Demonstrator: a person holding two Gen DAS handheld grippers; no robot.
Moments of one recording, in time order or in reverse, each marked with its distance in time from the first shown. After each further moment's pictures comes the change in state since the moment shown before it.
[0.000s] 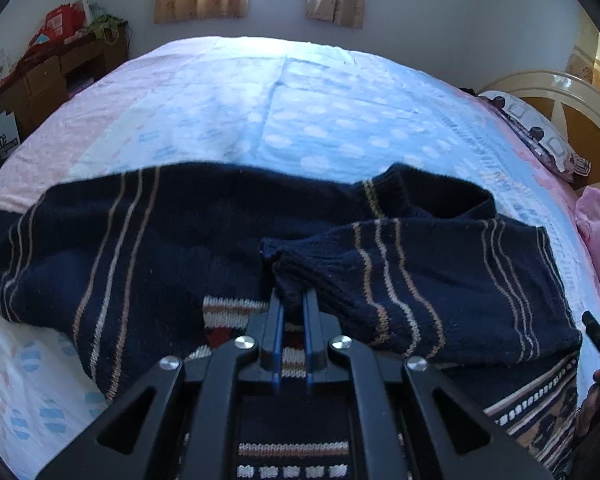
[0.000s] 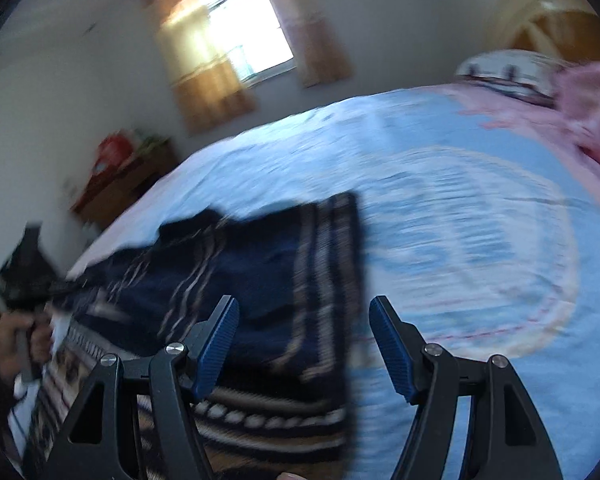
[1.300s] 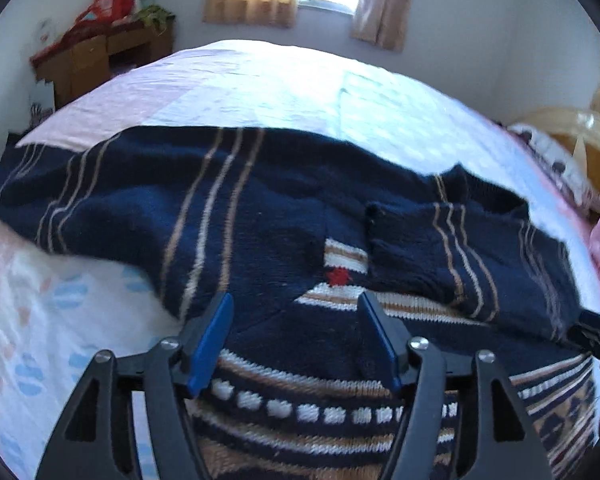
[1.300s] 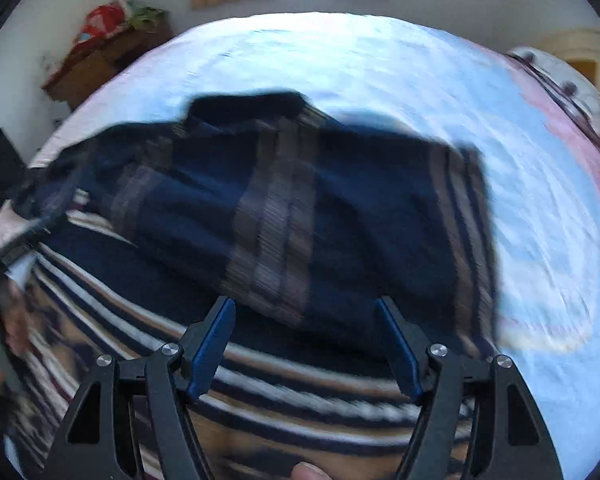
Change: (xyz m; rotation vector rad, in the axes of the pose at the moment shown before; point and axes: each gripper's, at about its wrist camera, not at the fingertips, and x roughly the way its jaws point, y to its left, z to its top) left arm -0.019 0.067 -0.045 -0.134 -0.083 0.047; right arm 0.078 0.150 0.026 -0.207 0.356 -0.157
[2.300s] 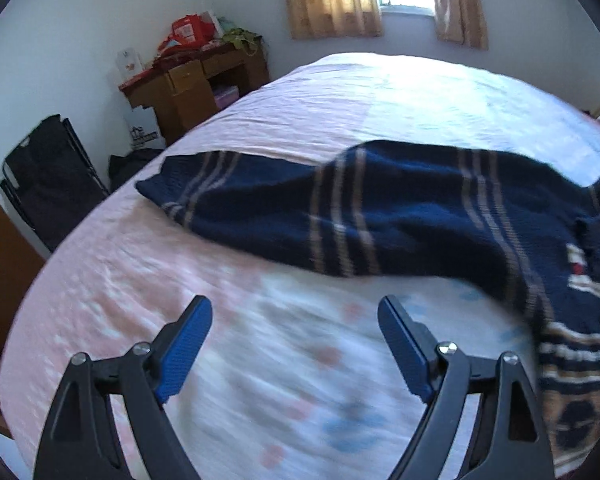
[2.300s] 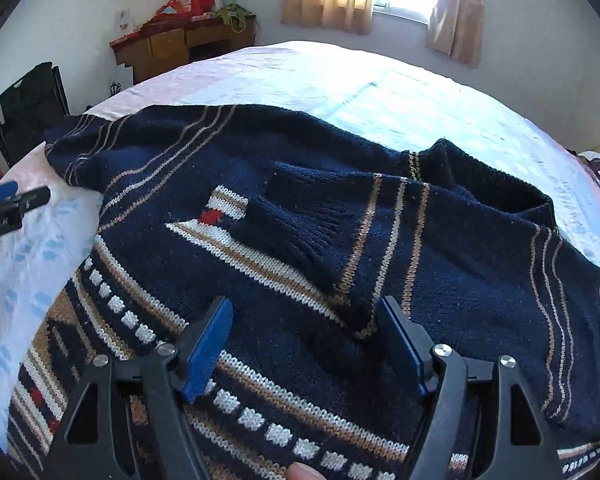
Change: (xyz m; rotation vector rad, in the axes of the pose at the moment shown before) left arm -0.034 0.150 0.008 0.057 -0.052 0.450; right arm 0.059 0.179 -0.007 -0.218 -0.130 0.035
